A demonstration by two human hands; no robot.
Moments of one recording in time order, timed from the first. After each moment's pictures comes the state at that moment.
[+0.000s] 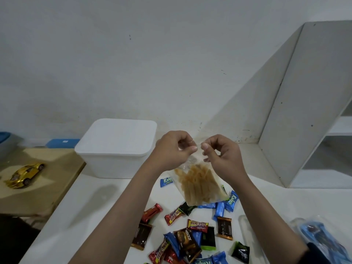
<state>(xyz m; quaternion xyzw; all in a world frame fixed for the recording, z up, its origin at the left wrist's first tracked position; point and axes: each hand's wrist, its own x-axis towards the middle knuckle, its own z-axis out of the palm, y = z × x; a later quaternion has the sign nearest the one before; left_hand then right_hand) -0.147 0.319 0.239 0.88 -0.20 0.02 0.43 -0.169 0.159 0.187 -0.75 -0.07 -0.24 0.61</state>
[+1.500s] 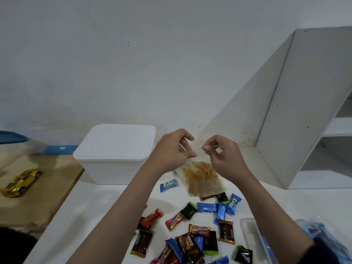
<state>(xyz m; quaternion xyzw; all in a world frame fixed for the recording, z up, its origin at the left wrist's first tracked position) -0.141 0.323 0.242 0.89 -0.21 0.01 0.41 -0.166 0.155 0.202 -0.86 -0.08 -0.25 0.44</state>
